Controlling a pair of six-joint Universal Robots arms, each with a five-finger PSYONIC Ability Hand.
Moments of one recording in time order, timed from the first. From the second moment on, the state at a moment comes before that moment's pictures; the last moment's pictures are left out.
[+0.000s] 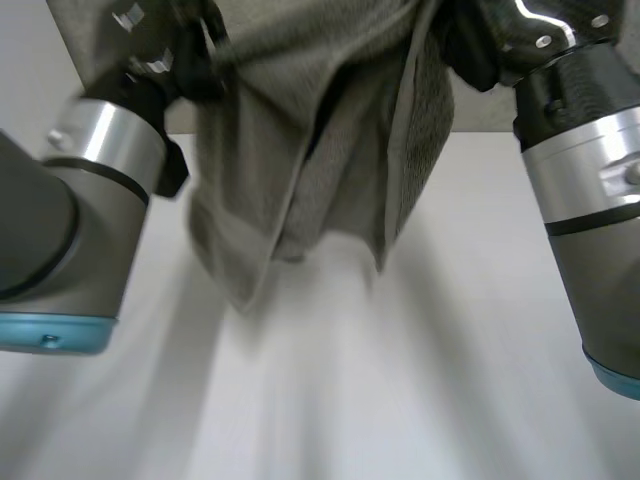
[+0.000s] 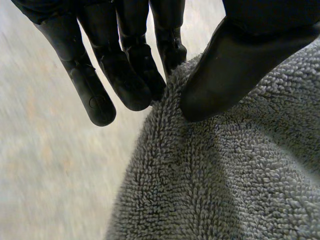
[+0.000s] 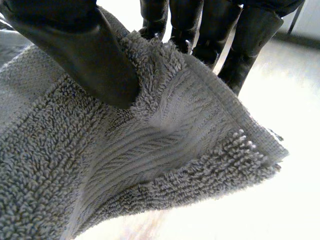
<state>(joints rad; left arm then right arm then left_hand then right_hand) 4.14 -1.70 -1.39 3.45 -1.73 2.97 2.09 -1.64 1.73 -0.85 1.38 2.93 1.28 1.33 1.35 1.36 1.12 1.30 1.33 1.32 1.34 1.13</state>
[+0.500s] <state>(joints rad) 4.34 -1.88 -1.71 3.34 -1.33 3.10 2.00 -1.29 1.67 0.22 1.09 2.34 1.21 1.20 1.20 1.20 1.03 0.50 0.47 0.48 0.48 0.27</state>
